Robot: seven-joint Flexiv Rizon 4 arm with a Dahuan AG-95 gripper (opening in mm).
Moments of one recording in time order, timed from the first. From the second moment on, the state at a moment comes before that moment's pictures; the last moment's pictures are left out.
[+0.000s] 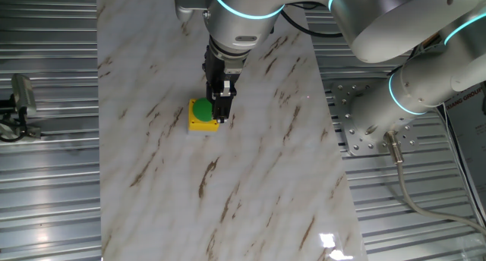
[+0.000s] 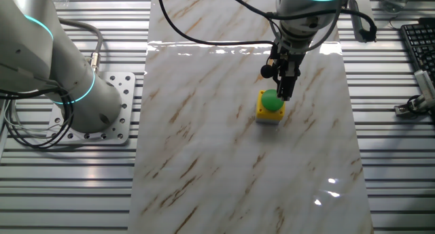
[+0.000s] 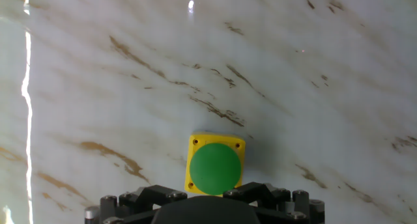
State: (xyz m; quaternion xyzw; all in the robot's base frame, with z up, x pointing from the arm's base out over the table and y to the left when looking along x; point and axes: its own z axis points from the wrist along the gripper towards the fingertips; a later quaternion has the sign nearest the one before) arm 0.500 0.000 0.170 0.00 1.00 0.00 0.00
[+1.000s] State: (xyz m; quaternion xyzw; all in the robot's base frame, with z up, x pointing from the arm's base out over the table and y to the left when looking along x) arm 0.502 0.002 0.169 -0.01 1.00 0.01 0.01
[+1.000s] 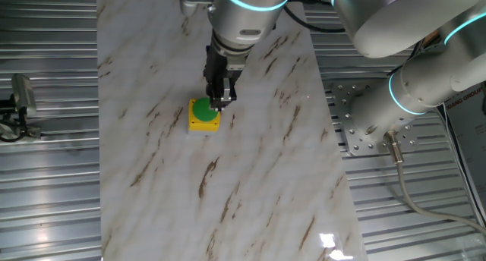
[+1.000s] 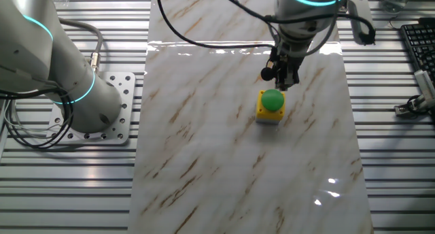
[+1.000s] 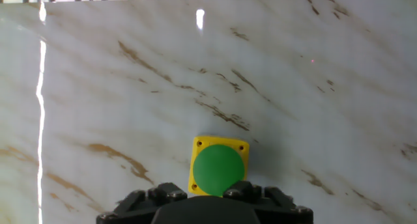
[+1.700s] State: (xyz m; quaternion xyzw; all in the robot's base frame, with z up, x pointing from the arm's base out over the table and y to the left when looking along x) arm 0.501 0.001 0.170 0.00 1.00 0.01 0.00
